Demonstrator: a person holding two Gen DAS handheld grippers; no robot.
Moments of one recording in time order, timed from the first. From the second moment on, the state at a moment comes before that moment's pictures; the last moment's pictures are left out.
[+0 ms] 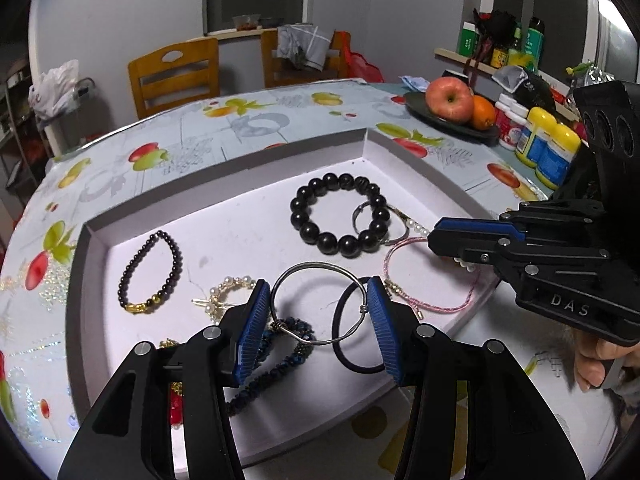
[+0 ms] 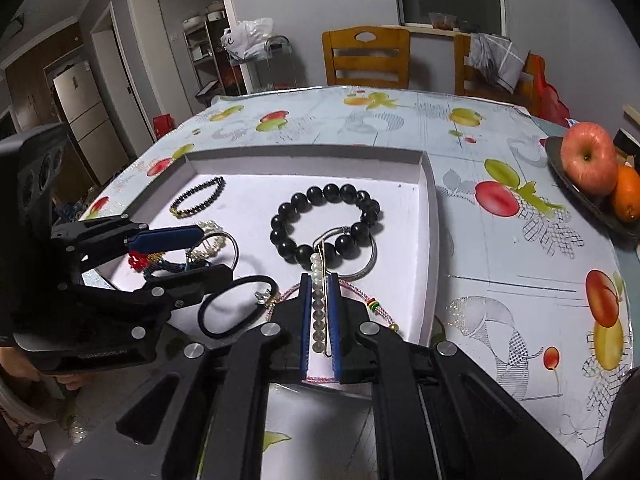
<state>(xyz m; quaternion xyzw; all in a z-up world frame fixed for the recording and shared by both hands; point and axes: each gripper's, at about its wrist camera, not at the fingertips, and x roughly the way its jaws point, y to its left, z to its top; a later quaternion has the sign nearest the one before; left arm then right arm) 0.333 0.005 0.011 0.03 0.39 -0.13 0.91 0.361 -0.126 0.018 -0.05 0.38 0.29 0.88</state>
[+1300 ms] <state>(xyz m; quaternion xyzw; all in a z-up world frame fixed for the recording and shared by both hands) 0.266 0.029 0.036 0.02 0.33 -0.07 0.94 0.314 -0.151 0.038 -0.04 0.31 0.26 0.91</state>
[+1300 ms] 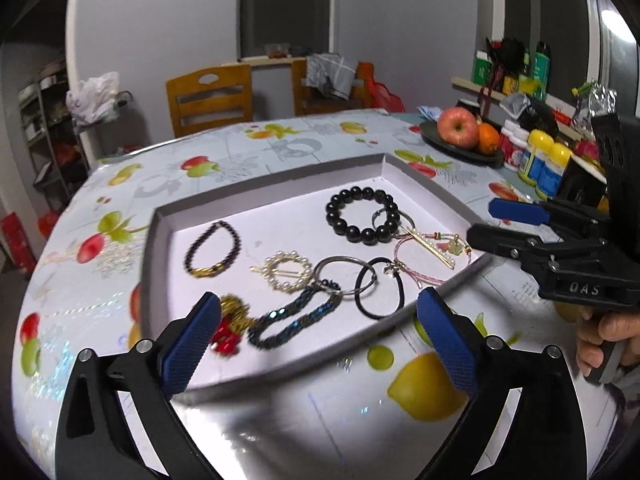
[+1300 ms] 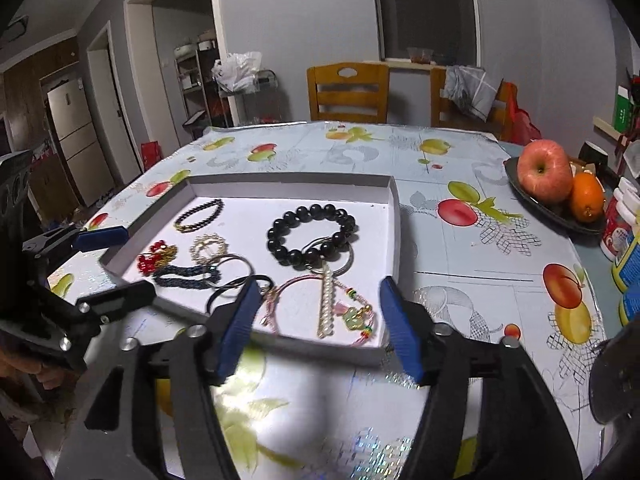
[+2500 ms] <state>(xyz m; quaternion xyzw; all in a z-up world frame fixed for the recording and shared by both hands) 0.209 0.057 0.038 -0.02 0.27 -0.03 0.96 0.240 -0.164 0.050 -0.04 0.22 0.26 0.94</state>
